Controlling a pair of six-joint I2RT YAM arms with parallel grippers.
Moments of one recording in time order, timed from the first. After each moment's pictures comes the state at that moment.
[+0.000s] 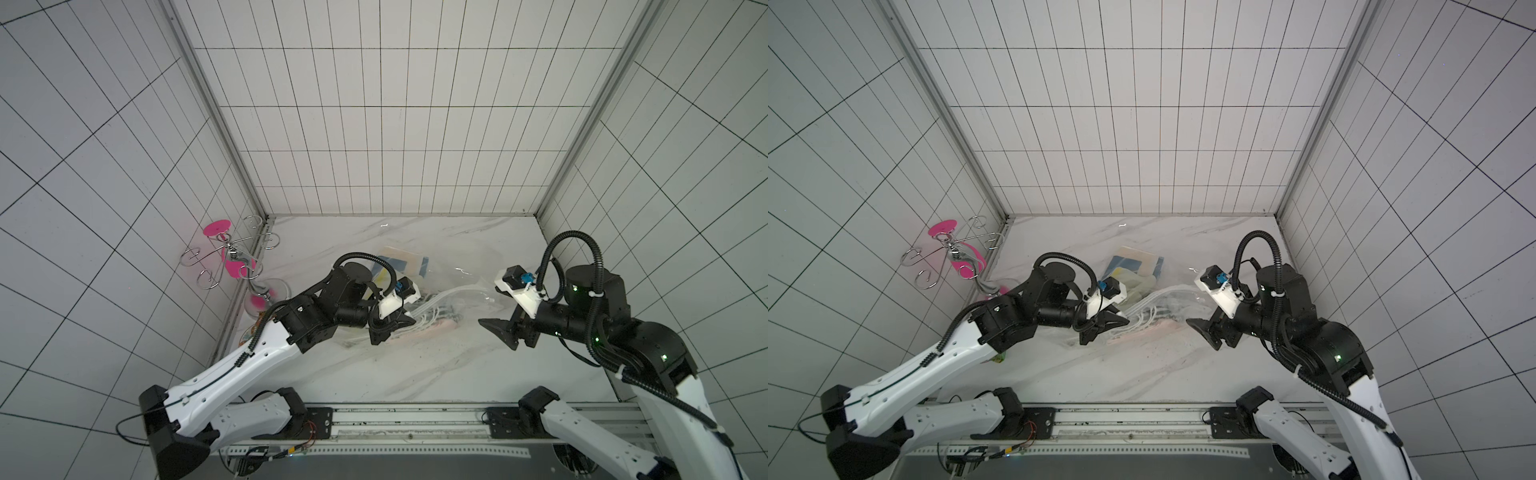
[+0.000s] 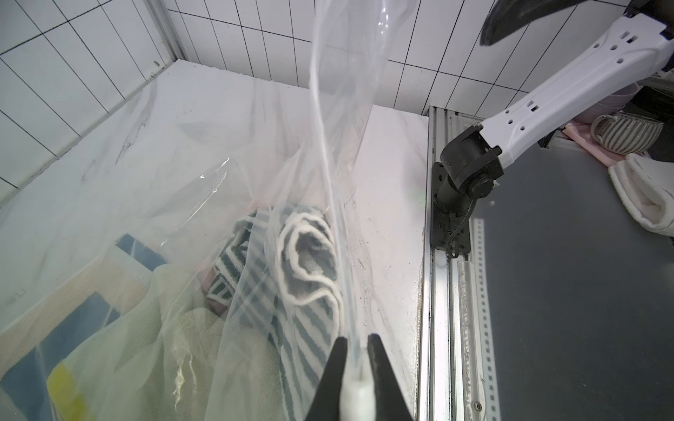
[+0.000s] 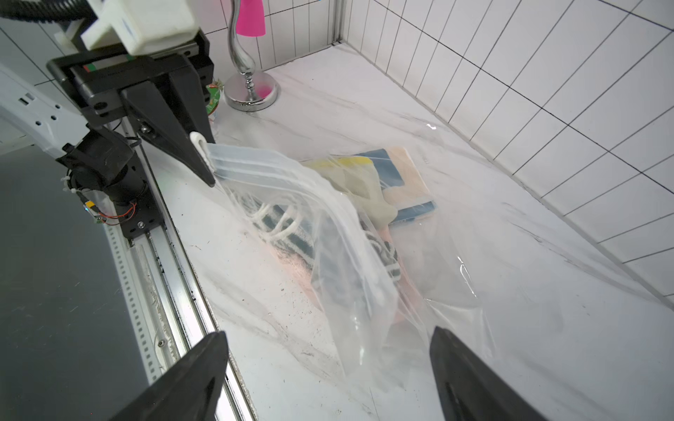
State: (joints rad) left arm -0.84 1.08 1.10 -0.61 0.52 0.21; right arm 0.48 0.82 1.34 -1.12 -0.35 -0.31
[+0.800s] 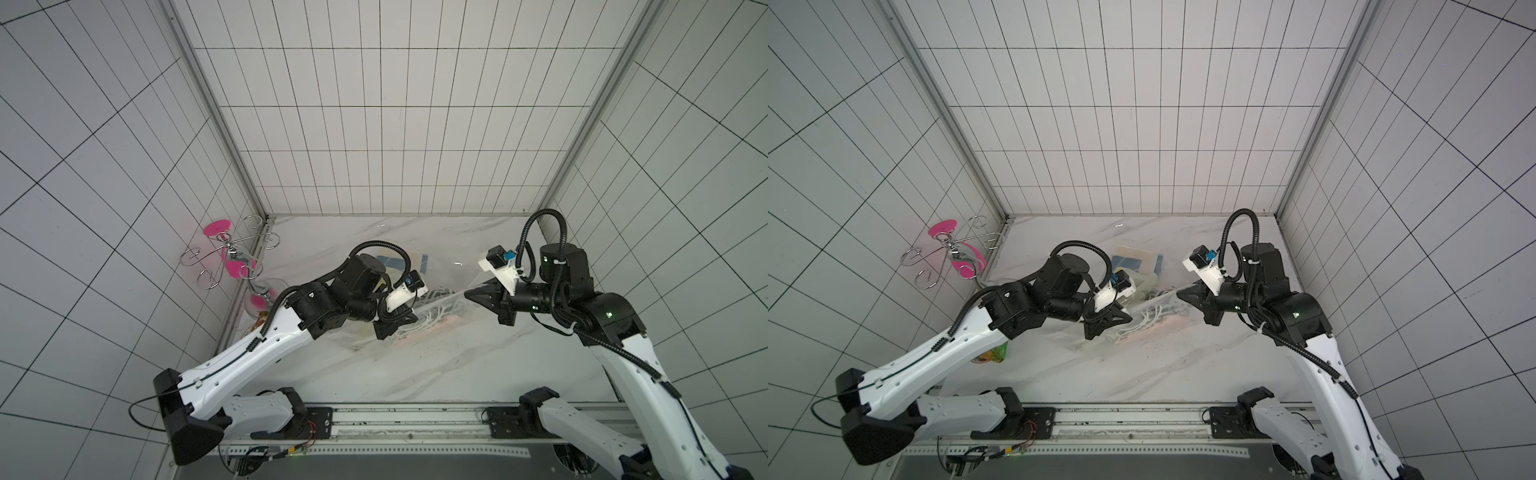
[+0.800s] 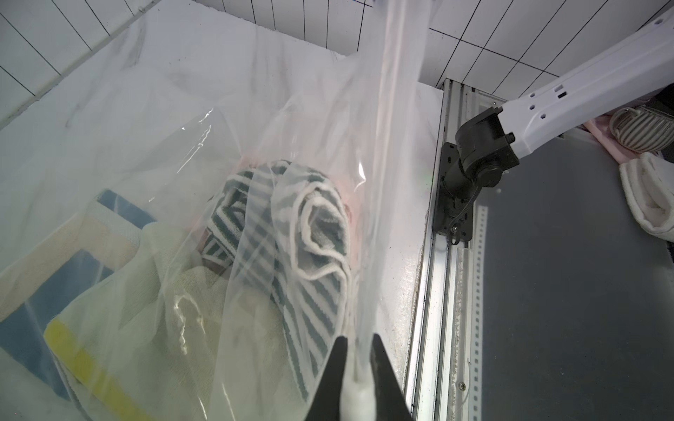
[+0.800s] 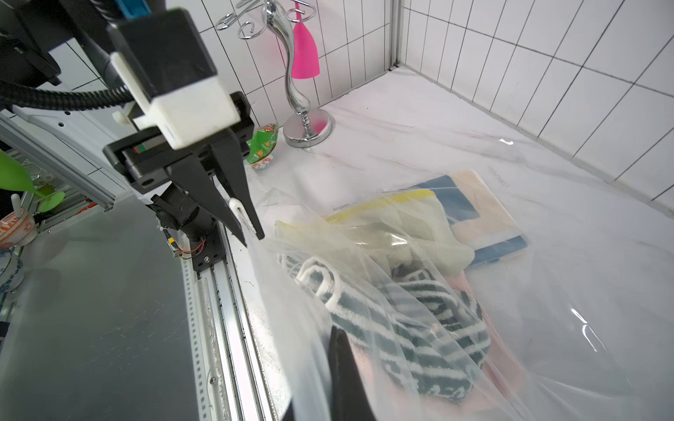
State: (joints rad) left arm -0.85 1.19 1.23 -0.78 0.43 0.17; right arm 0.30 0.93 1.22 -0.92 -0.74 -0.26
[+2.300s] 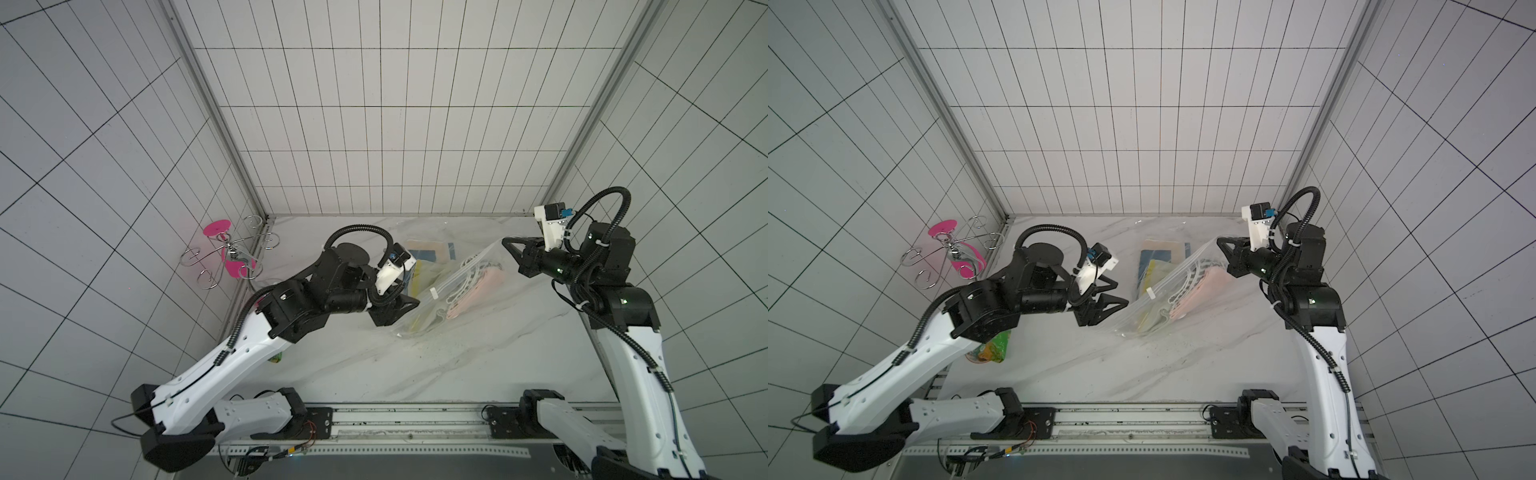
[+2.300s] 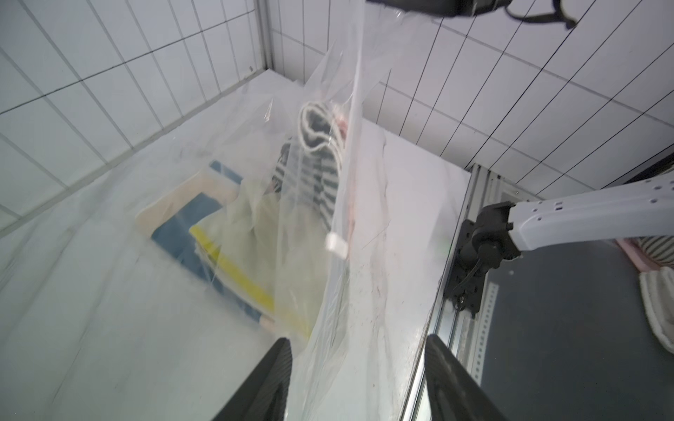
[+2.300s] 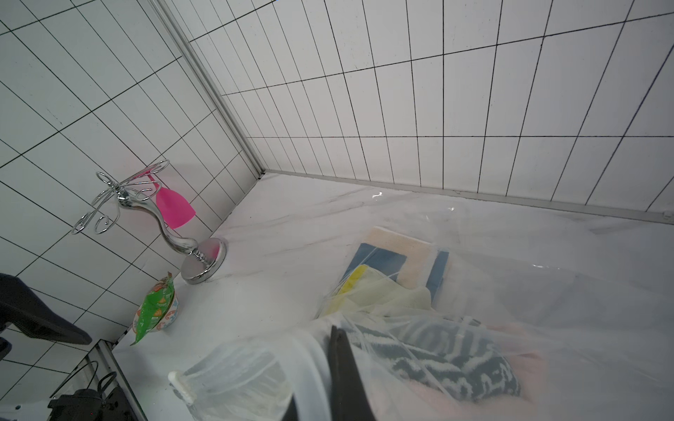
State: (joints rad) left arm -0.91 1.20 1.43 -0.74 0.29 -0.05; right arm -0.01 0.98 1.29 -0.65 -0.64 0.11
